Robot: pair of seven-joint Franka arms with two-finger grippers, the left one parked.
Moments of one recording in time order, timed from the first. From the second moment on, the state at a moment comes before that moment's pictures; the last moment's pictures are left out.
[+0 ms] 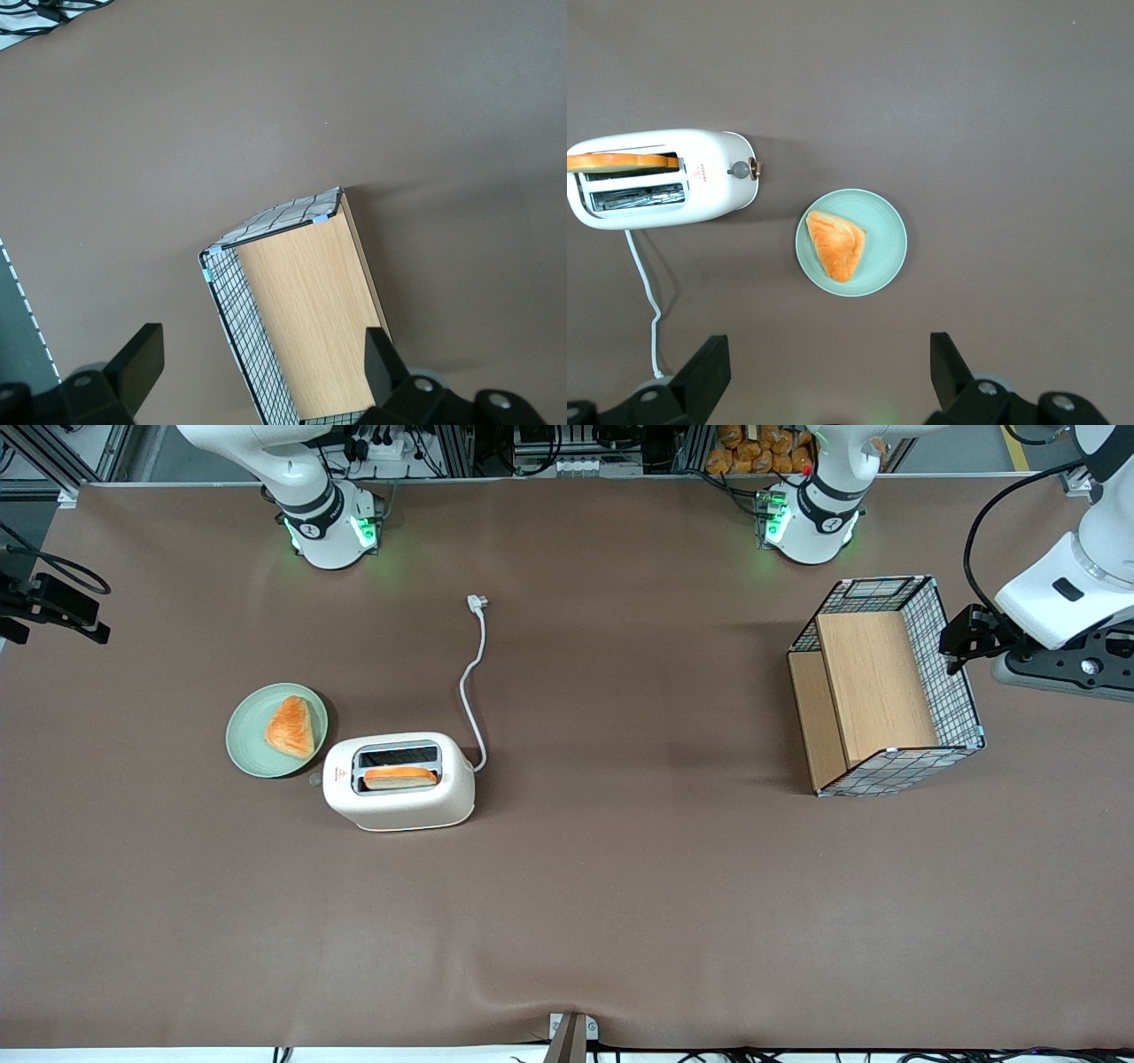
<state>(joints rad) 0.17 -0.05 -0.24 -1.55 -0.01 1.47 -0.07</state>
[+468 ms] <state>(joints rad) 0.17 -0.05 -0.24 -1.55 -0.01 1.47 -0.07</state>
